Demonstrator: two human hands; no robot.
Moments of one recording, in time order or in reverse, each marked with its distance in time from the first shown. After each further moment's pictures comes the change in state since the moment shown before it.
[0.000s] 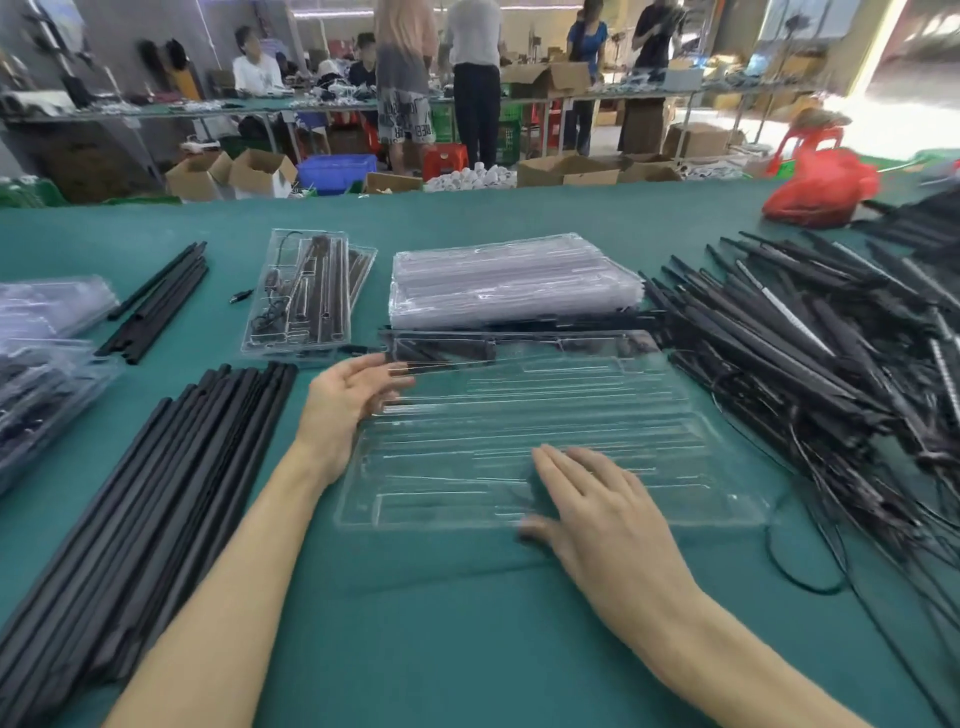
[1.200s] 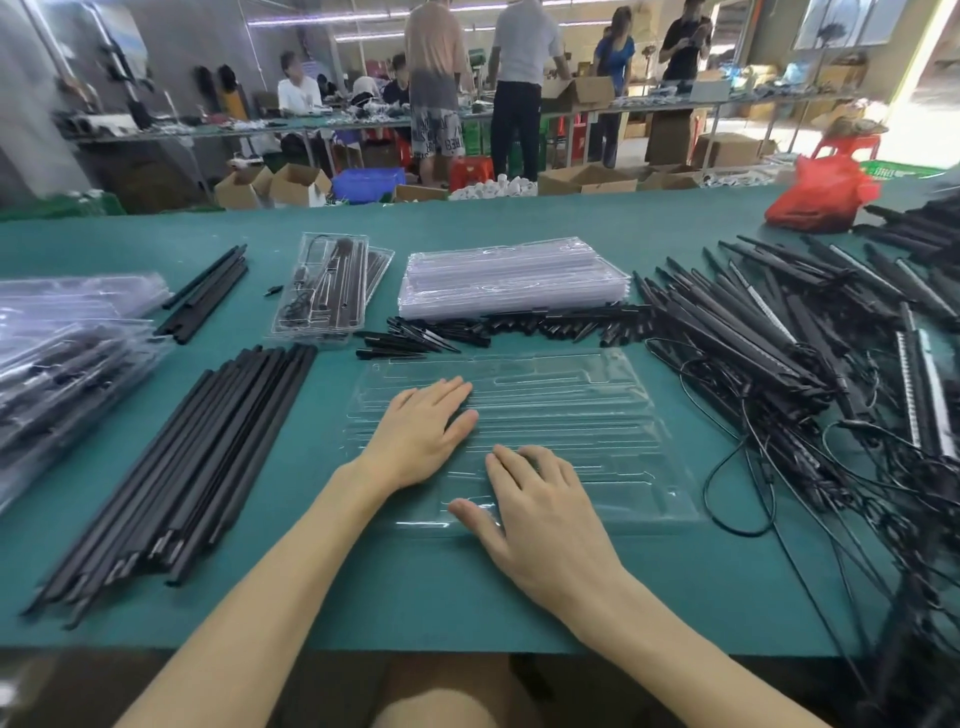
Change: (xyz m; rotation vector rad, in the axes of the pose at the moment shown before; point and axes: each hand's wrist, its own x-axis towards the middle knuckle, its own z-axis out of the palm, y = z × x) left_hand -0.075 -0.007 0.064 1.410 -0.337 0.293; right_hand -0.031 -0.026 0.010 0.082 0.026 -0.047
